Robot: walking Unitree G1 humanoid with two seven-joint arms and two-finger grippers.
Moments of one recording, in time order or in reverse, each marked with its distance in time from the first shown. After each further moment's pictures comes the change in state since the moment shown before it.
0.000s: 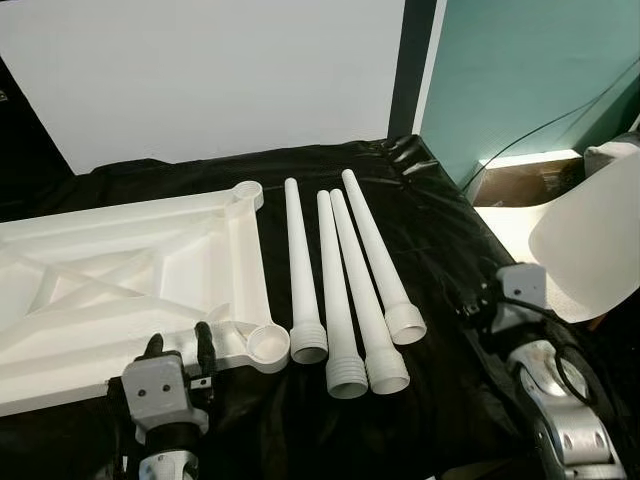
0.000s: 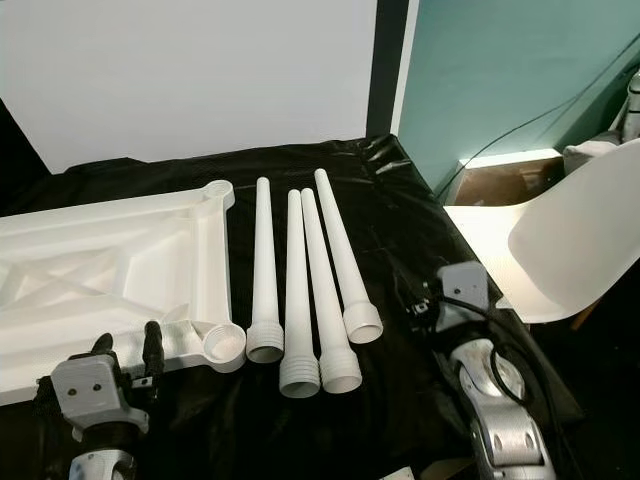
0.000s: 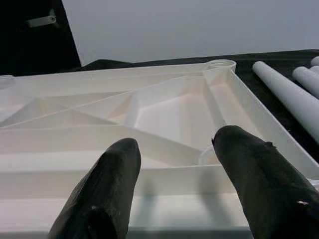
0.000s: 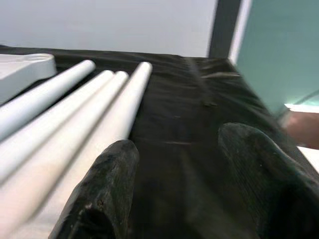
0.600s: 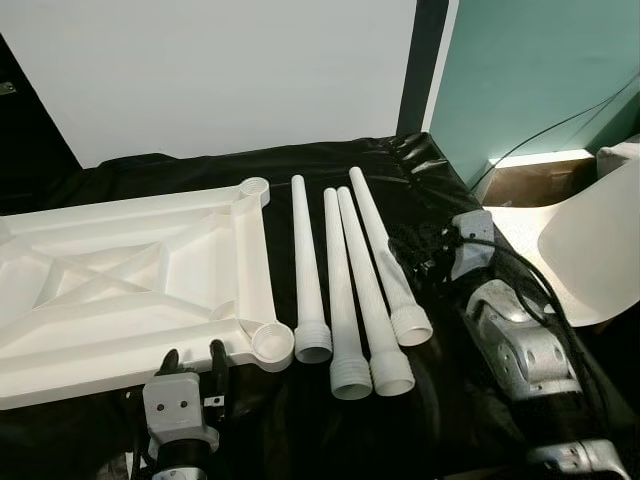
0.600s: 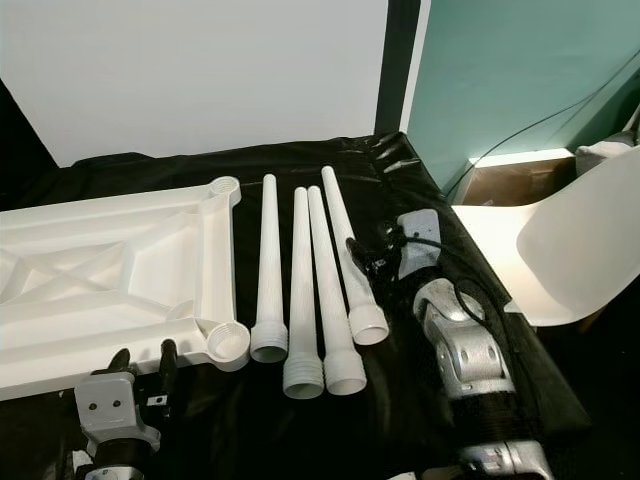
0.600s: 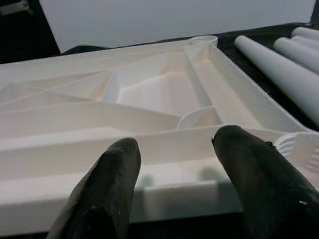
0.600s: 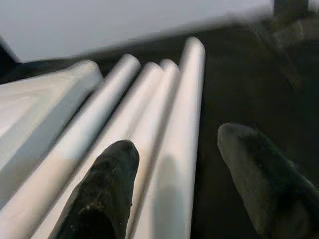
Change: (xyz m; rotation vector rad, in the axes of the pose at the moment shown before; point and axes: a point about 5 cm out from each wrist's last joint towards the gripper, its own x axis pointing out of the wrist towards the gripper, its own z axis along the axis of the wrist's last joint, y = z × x) left arm -0.008 -0.008 -0.018 0.032 0.044 -0.071; right arm 0.069 0.010 0.008 0.342 0.173 0.147
